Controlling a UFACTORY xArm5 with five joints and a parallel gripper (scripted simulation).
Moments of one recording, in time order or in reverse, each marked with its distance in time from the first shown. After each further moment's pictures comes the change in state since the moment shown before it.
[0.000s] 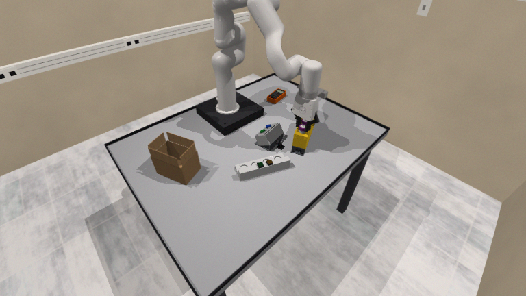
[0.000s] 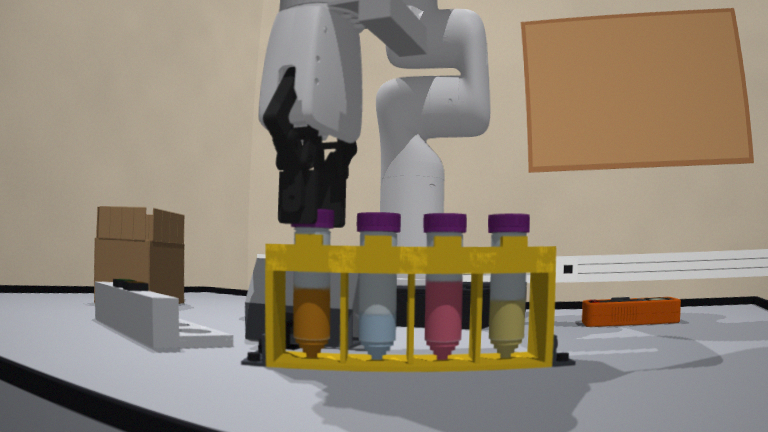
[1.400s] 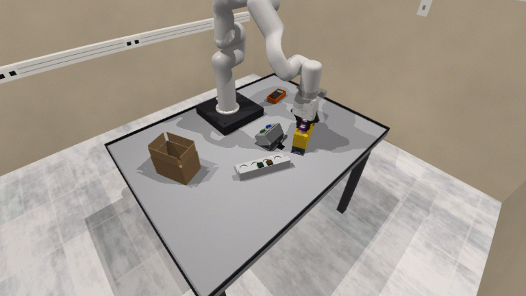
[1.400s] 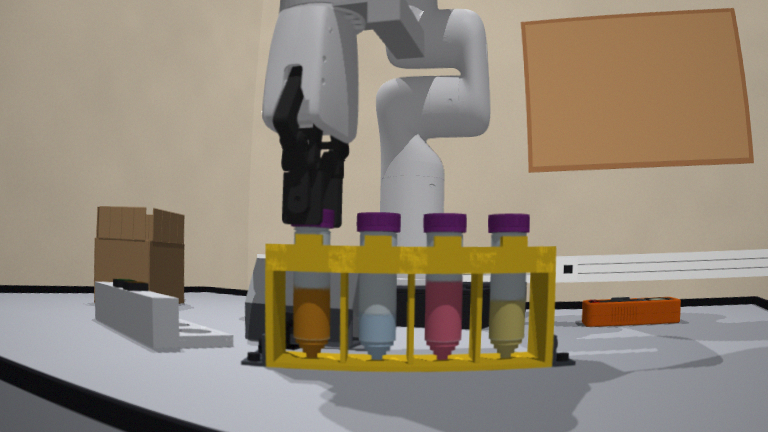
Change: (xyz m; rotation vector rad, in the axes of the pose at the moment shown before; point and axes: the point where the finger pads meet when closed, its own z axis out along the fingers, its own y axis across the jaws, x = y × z) arm 0.000 0.000 0.000 -0.001 0.000 -0.102
